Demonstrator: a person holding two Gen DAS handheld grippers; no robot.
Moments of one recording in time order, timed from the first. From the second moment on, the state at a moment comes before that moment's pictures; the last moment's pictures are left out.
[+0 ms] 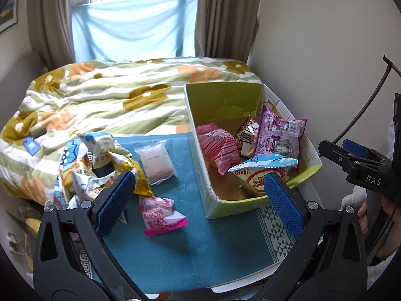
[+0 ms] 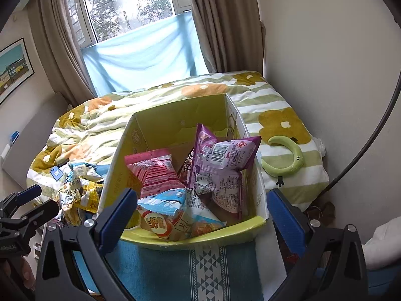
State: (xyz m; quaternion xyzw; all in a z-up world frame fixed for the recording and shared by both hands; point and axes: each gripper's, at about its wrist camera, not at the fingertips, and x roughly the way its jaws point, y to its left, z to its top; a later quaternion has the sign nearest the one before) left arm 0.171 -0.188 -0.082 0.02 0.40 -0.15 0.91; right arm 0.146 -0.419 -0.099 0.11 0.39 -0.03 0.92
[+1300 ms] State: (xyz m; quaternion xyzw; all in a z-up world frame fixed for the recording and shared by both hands) left arm 0.149 0.052 -0.141 0.03 0.47 -0.09 0.88; right arm 0.149 -0.221 -0.110 0.08 0.41 0.12 0.90
